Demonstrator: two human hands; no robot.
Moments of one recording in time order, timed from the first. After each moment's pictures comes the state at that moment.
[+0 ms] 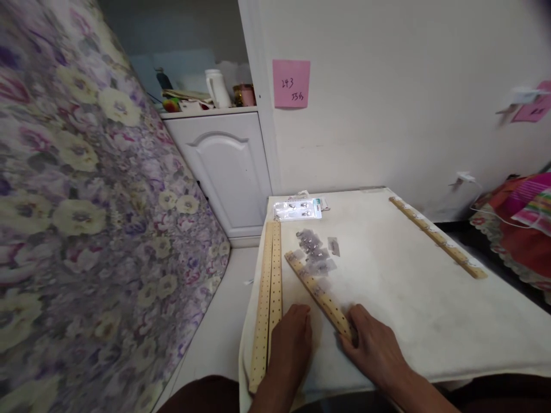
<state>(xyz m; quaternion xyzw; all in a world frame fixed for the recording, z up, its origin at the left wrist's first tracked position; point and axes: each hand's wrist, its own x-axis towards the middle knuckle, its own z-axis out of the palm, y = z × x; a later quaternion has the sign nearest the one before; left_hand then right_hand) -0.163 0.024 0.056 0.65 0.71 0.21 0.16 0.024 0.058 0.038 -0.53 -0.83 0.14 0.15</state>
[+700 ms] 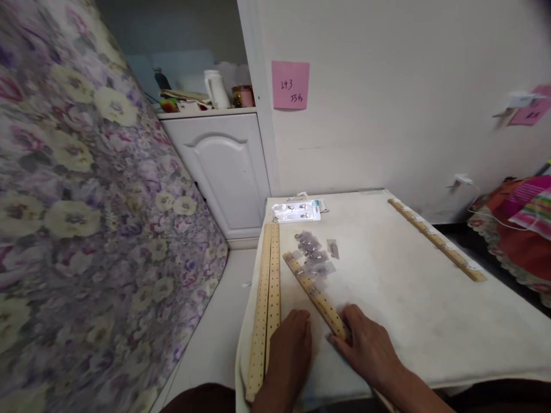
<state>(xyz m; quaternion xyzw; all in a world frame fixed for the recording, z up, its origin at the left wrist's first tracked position) -0.163 0.023 0.057 0.65 0.71 0.21 0.18 0.017 0.065 0.040 -0.53 -0.82 0.18 0.16</state>
